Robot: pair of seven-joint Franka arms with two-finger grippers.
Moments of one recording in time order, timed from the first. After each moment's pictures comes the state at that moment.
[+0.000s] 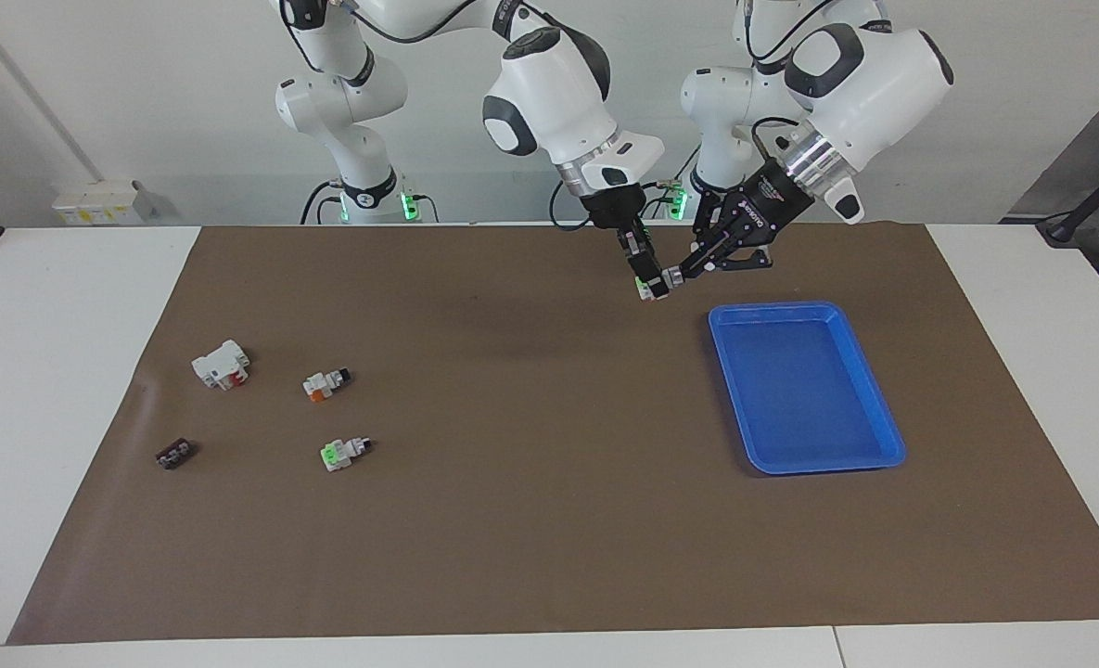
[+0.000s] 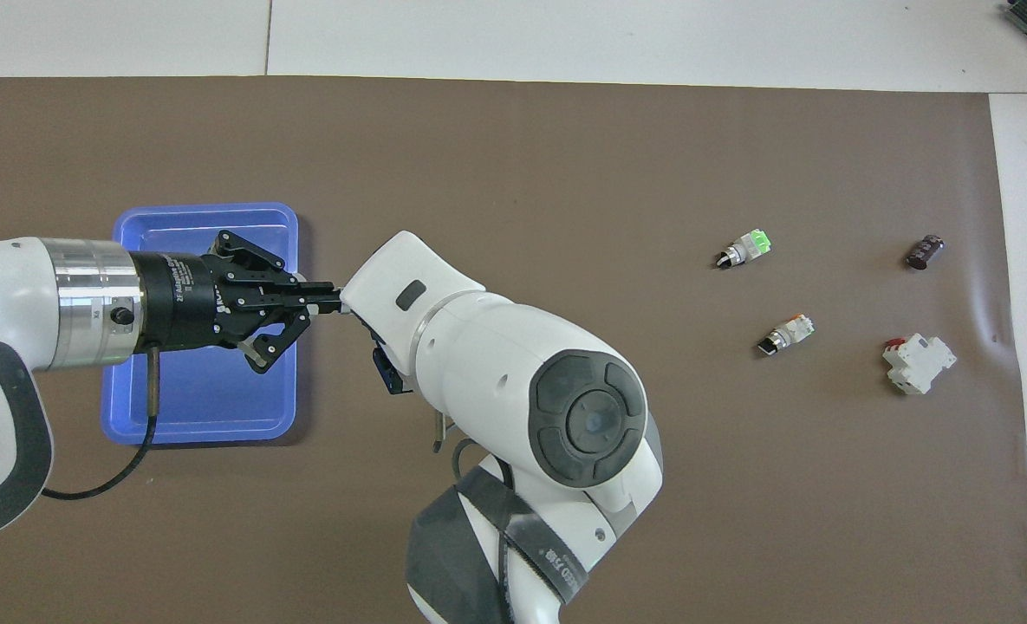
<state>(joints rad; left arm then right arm) -0.20 -0.18 -0.05 -2.03 -0.72 2.06 -2.04 0.40 0.25 0.37 -1.68 0.09 2.52 -0.93</state>
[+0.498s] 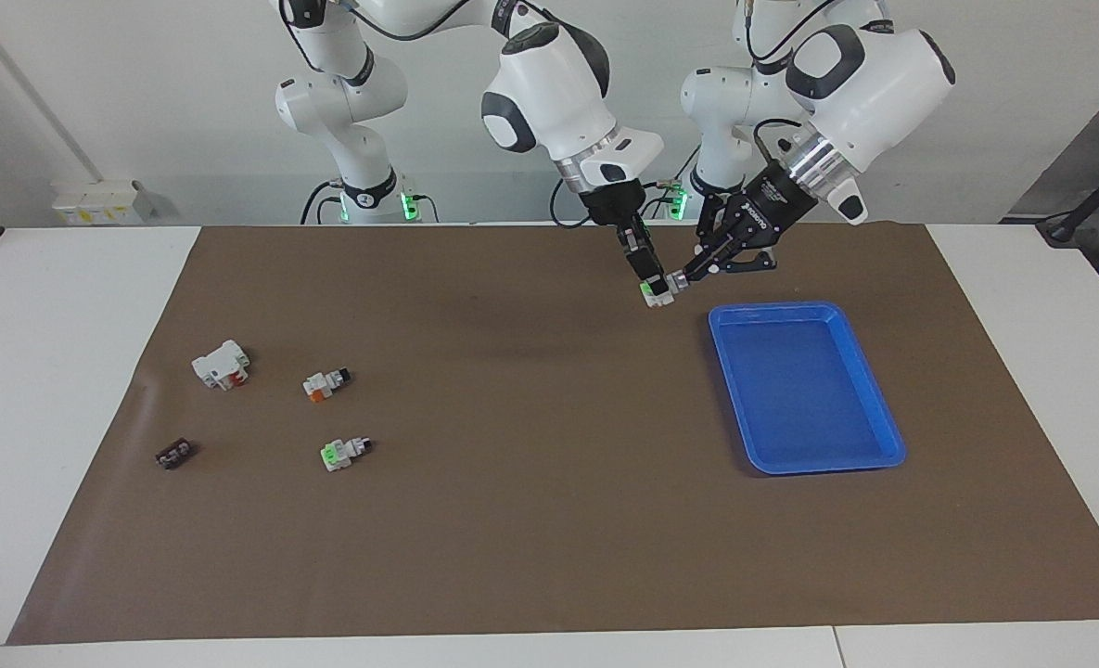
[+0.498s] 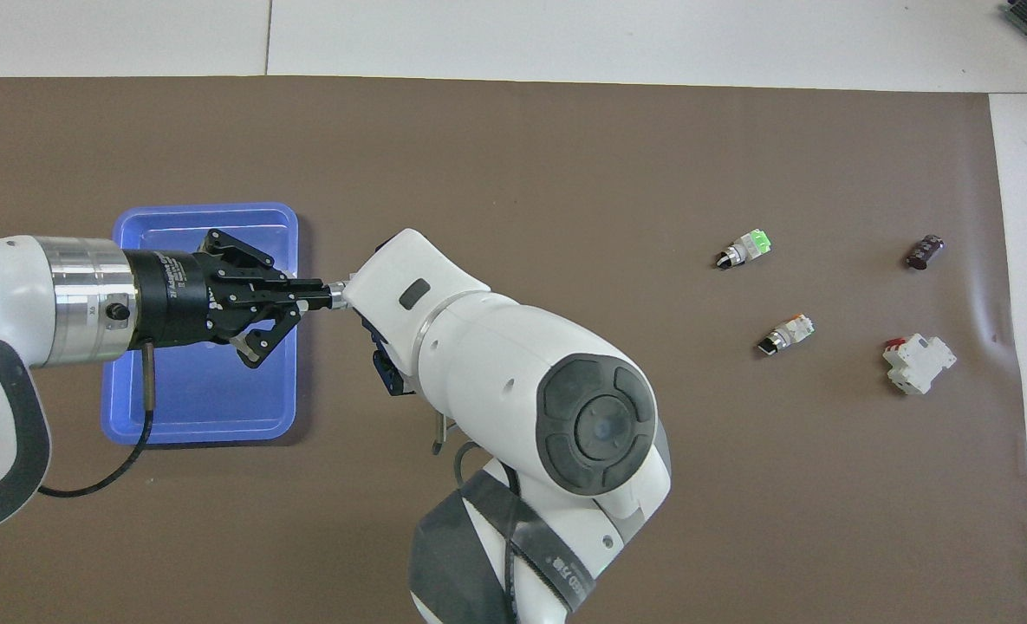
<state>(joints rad) -0.19 -0.17 -0.03 -2.04 -0.67 2.09 -2.04 0.39 0.21 0.37 -1.68 0.09 2.51 -0.90</state>
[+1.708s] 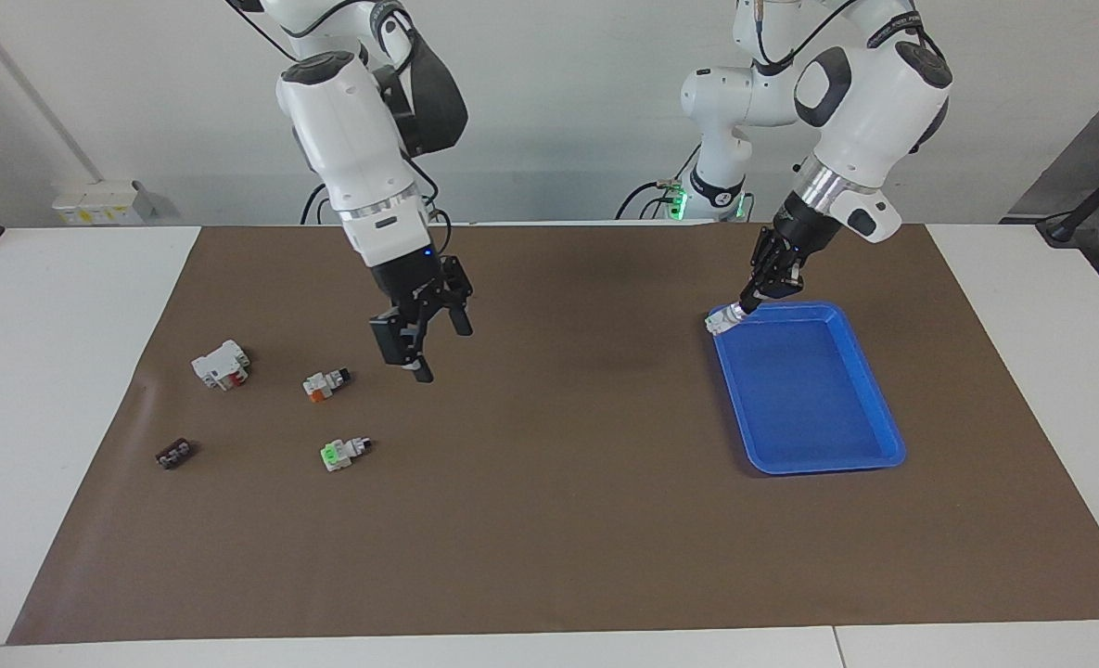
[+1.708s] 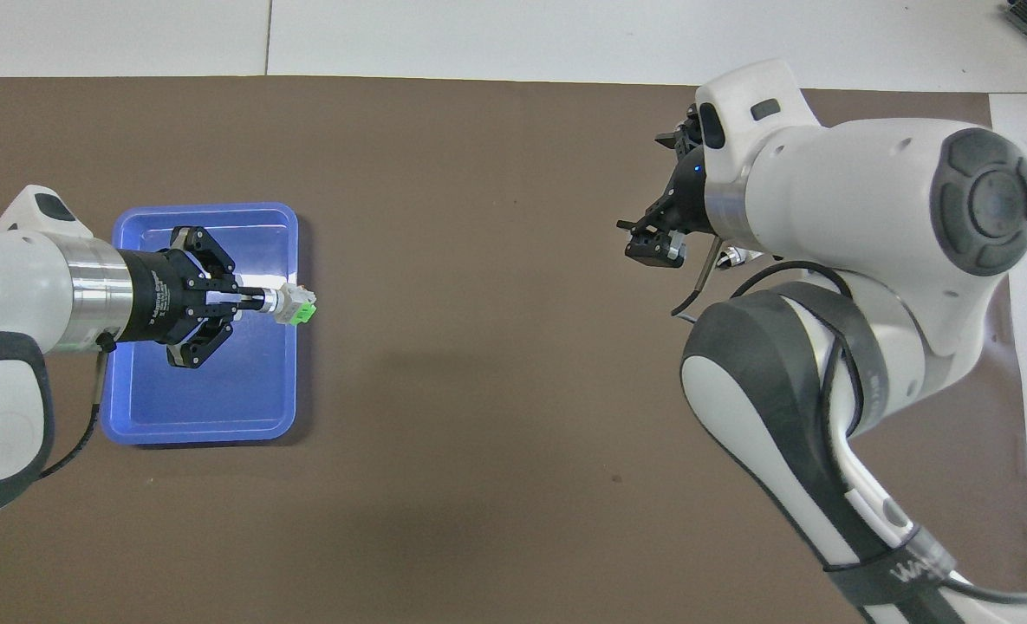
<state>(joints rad) -0.18 -0.15 -0.03 -2.04 -0.26 2.06 -1.35 -0.04 0.16 0.35 -1.69 0.06 2.29 -0.78</state>
